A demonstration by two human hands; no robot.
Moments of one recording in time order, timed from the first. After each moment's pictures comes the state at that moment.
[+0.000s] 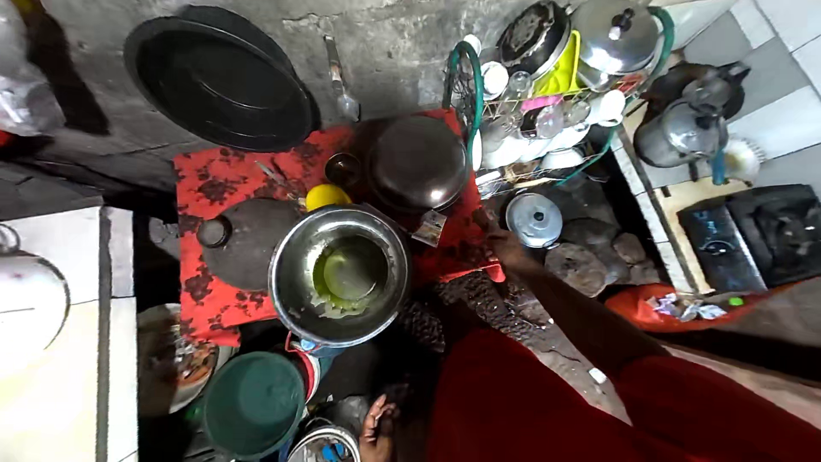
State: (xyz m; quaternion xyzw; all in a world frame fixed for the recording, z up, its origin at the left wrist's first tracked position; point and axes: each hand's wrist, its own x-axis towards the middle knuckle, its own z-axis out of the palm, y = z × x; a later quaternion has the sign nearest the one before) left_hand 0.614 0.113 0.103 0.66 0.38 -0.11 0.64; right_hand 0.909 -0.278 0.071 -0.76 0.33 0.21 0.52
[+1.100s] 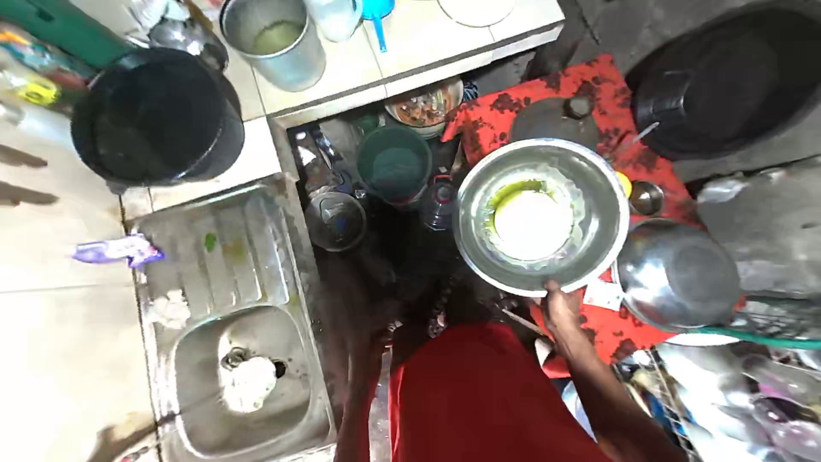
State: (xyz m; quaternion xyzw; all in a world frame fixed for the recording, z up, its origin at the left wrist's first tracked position) left_hand 0.408 0.002 0.096 0.46 0.62 0.20 0.60; right_hand 0.829 -0.047 0.099 -0.75 0.04 0.32 0.58
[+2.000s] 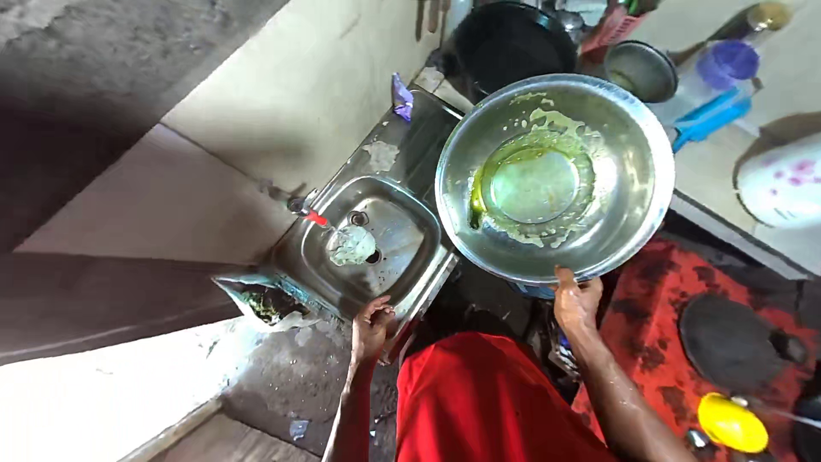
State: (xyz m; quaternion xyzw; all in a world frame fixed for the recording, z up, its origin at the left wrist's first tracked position) left_hand 0.186 -0.122 0.079 0.20 0.72 0.53 0.40; right_hand 0.477 0.132 0.188 -0.64 -0.51 0.40 0.42
